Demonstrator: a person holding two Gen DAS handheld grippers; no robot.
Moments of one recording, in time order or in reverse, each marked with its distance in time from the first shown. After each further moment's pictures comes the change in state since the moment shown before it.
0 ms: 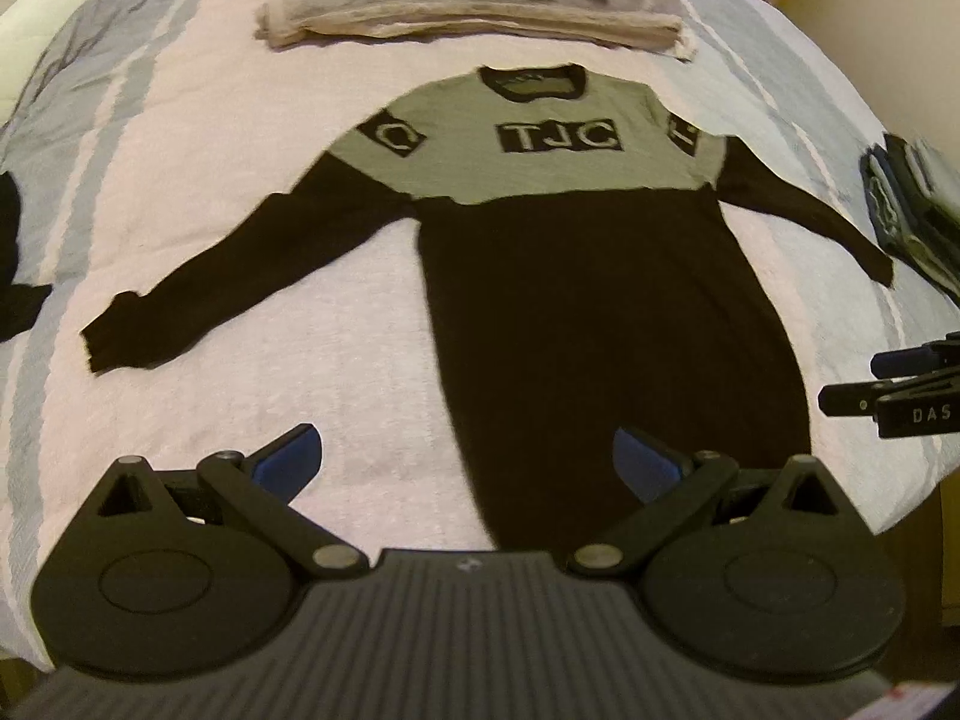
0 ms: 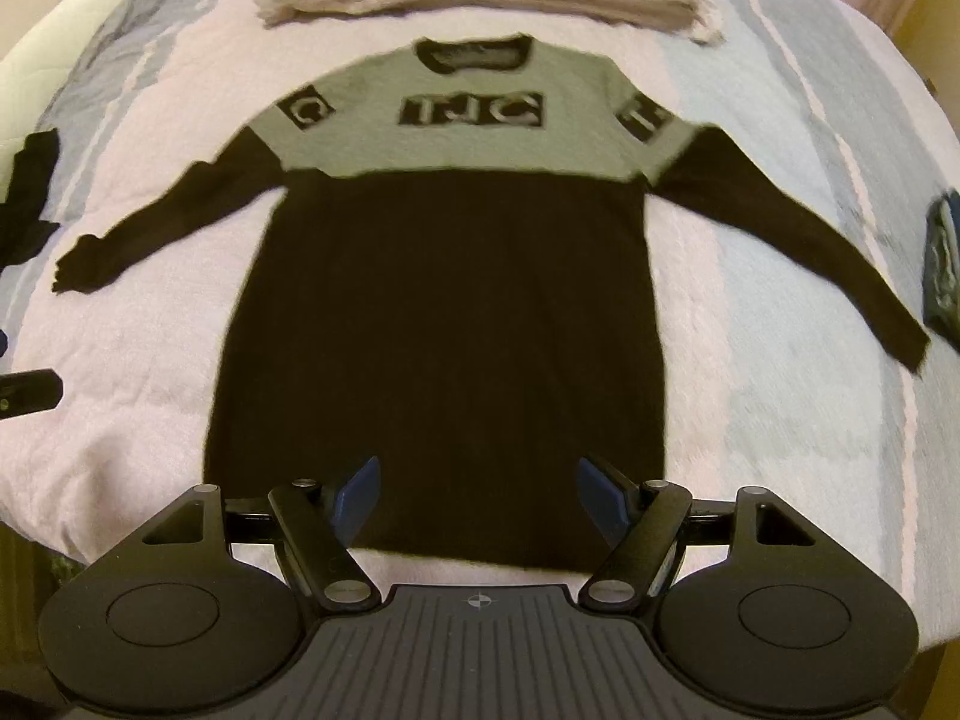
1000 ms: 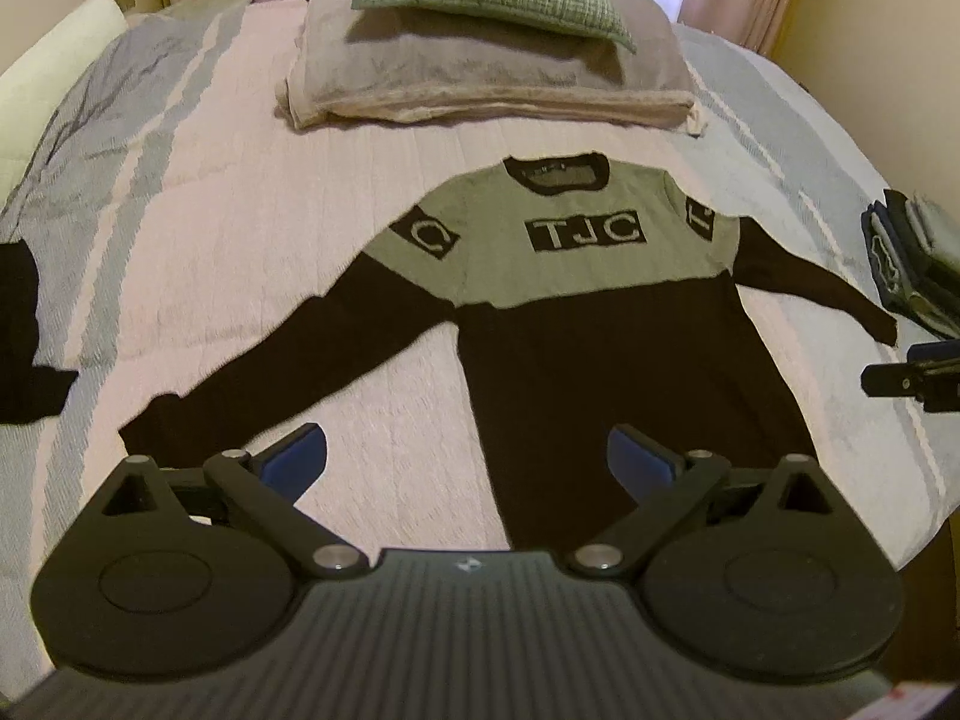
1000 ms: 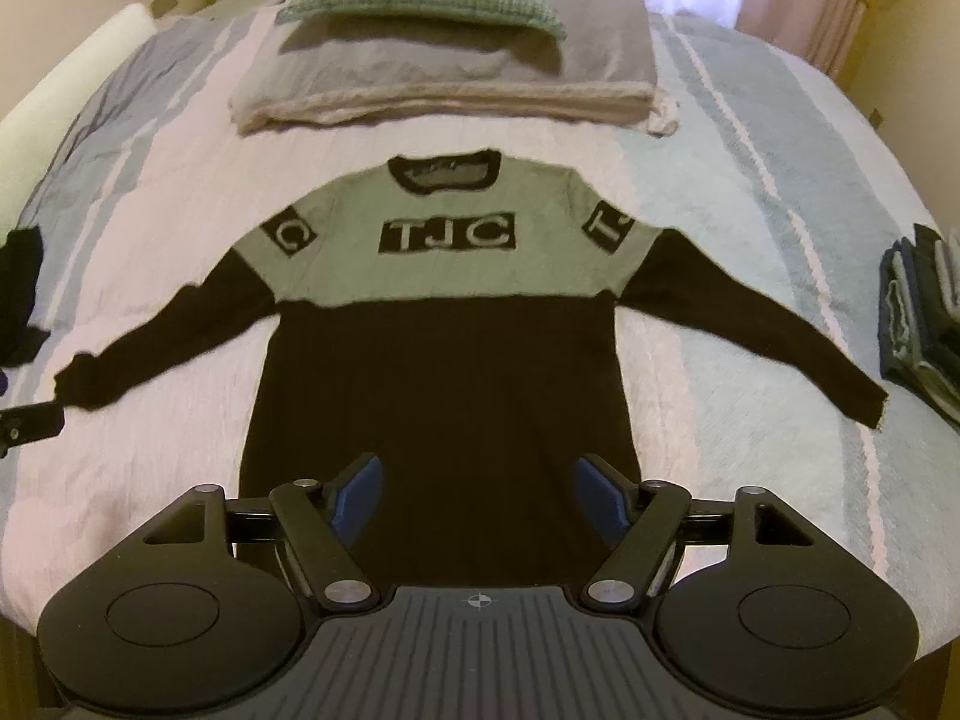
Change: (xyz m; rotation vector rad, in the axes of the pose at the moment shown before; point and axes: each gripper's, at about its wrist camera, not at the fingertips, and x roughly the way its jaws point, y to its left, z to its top) left arm -0.018 0.034 0.050 0.029 -0.107 -0.005; right arm -0.044 0.013 0.048 0.068 -0.127 -0.061
